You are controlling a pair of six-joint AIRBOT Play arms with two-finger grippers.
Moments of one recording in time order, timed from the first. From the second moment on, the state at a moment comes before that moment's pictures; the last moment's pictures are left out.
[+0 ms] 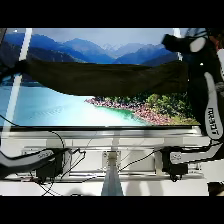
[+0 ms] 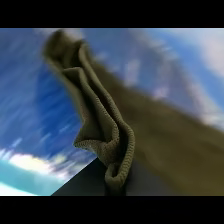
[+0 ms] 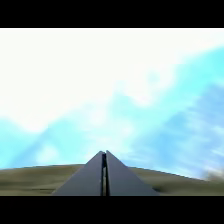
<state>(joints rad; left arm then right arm) 0.43 -1.34 1.14 0.85 -0.61 -1.00 0.05 -1.56 1.51 -1.23 0.62 1.57</state>
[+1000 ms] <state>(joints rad) 0.27 -0.87 1.14 0.68 -0.79 -1.02 0.90 -2.00 1.97 -1.11 0.61 1.76</state>
